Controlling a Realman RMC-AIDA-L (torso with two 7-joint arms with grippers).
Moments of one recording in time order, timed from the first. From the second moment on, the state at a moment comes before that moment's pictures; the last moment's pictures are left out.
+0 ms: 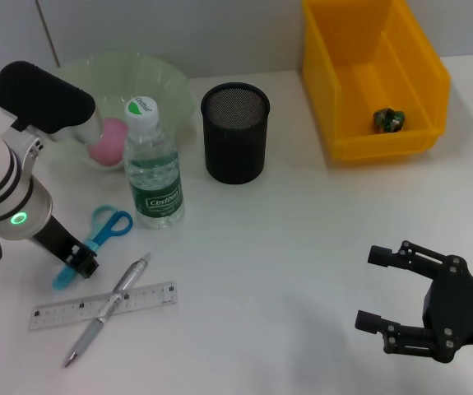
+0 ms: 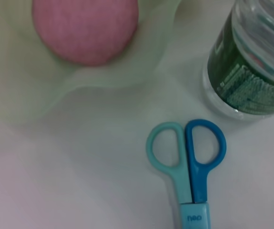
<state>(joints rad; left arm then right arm) -0.72 -2.08 1.53 1.07 2.80 1.41 -2.78 0.18 2.05 -0.83 -0.51 -1.67 -1.77 0.85</state>
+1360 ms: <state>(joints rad) -0.74 -2.08 1.48 1.02 2.80 1.41 -2.76 0.18 2.05 -0.83 -0.51 -1.67 -1.78 0.85</state>
